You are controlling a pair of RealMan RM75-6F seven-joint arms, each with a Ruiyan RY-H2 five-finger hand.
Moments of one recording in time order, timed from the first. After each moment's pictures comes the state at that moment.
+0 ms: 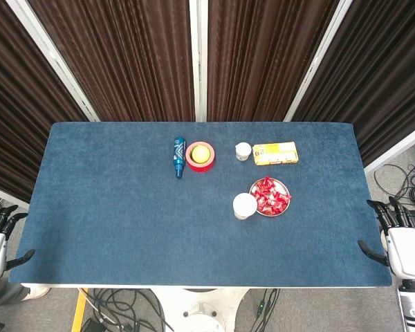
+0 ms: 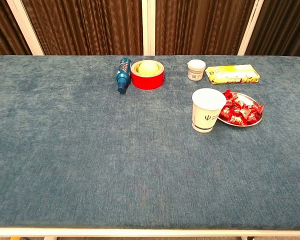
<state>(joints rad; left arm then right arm) -0.01 -1.16 -0.04 -1.57 1.48 1.55 0.02 0.07 -1.06 0.07 -1.70 -1.52 1.52 0.01</state>
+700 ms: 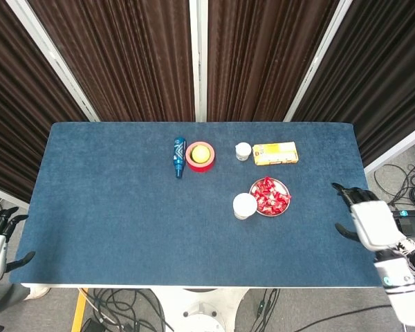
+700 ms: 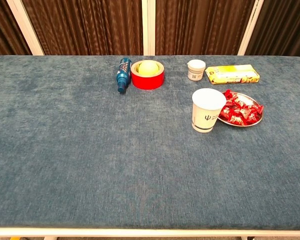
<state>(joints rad) 0.00 -1.15 -0.03 -1.58 1.49 1.55 0.03 0.27 -1.04 0.14 -1.74 -1.47 1.25 -0.20</state>
